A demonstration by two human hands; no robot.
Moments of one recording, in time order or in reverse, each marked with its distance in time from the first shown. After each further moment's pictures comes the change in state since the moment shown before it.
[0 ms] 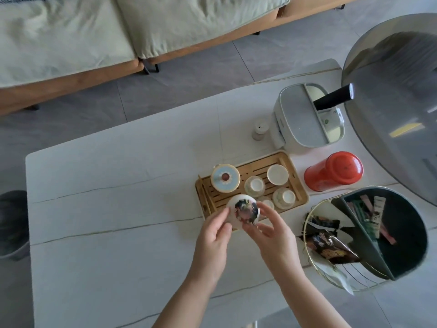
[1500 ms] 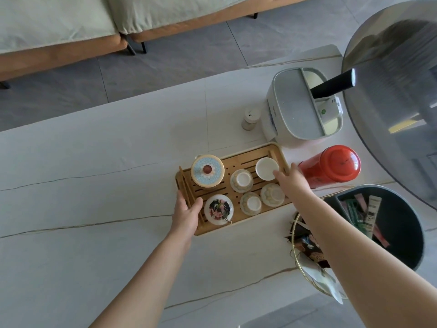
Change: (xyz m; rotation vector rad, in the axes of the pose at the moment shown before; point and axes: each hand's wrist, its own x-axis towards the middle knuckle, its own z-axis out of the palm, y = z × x) left_hand 0.100 -0.058 0.003 0.001 0.145 -0.234; right_hand 0.178 0.037 -0.057 -0.373 0.043 0.198
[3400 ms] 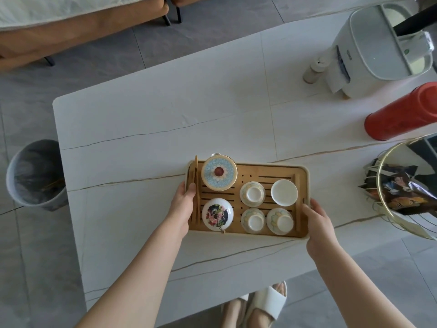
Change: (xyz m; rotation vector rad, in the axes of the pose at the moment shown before) left_hand -0.004 -0.088 -0.179 -0.044 0.057 -0.159; right_hand -0.172 0.073 0.174 0.865 0.011 0.380
